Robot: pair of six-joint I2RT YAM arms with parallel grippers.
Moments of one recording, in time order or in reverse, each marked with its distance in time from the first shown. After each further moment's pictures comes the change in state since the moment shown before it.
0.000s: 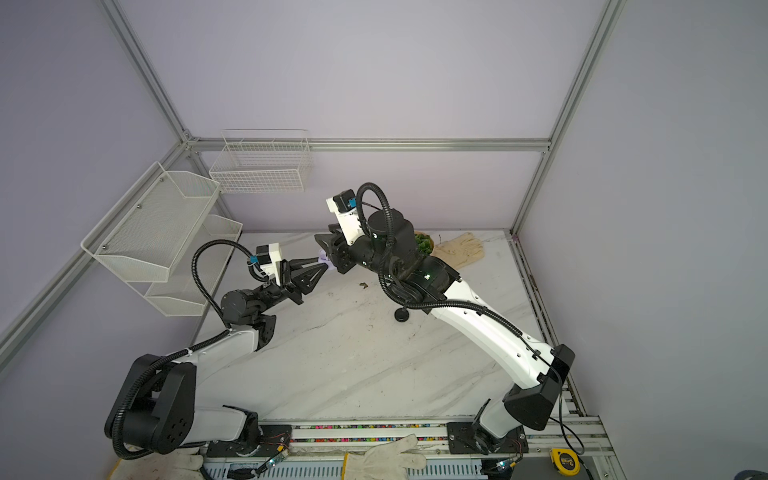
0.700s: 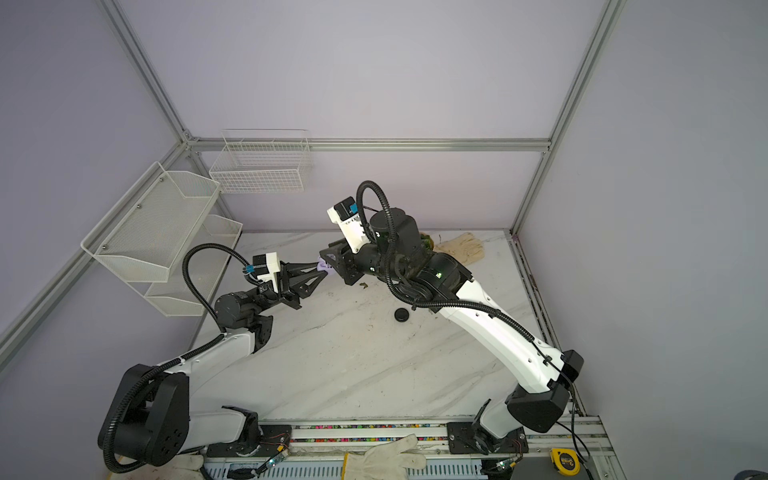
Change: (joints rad) left arm -0.002 -0.050 0.000 0.000 0.084 0.142; right arm 0.000 -0.019 0.052 -0.208 -0.128 0.056
